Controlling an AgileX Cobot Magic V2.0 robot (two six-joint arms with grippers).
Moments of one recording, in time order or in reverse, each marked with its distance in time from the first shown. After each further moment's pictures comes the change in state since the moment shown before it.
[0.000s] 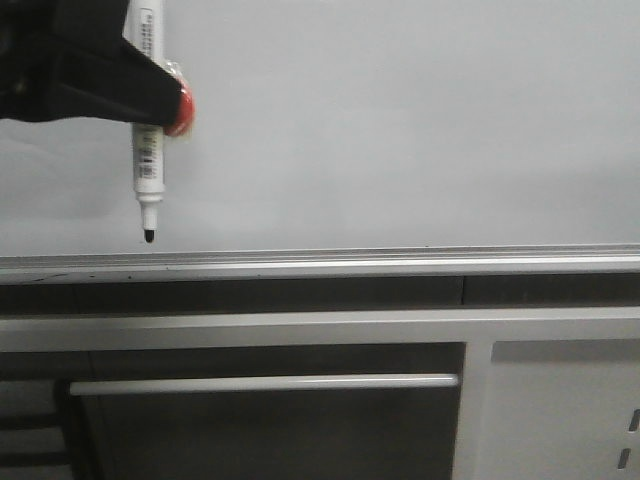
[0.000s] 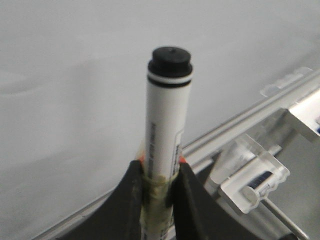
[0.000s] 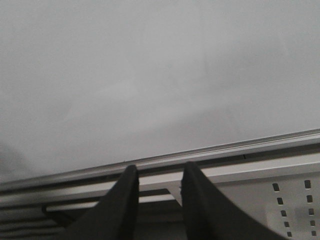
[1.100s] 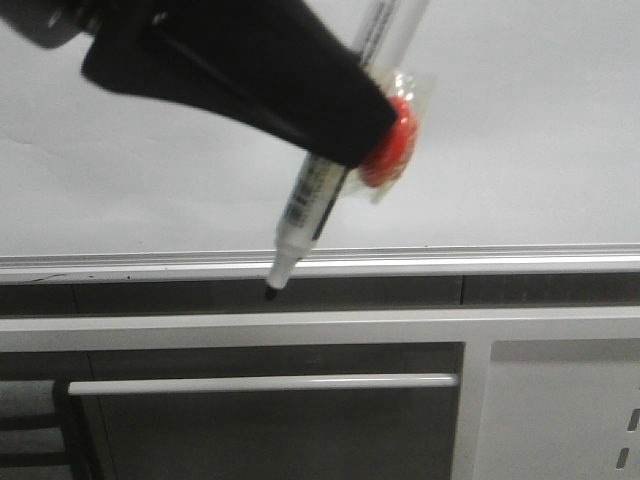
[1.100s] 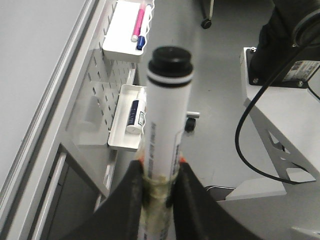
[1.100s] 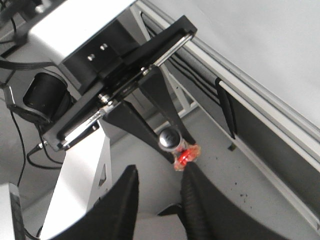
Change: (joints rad) left arm 0.000 0.184 -0.344 0.381 0.746 0.075; right arm 0.144 0.674 -0.583 0.455 0.679 -0.746
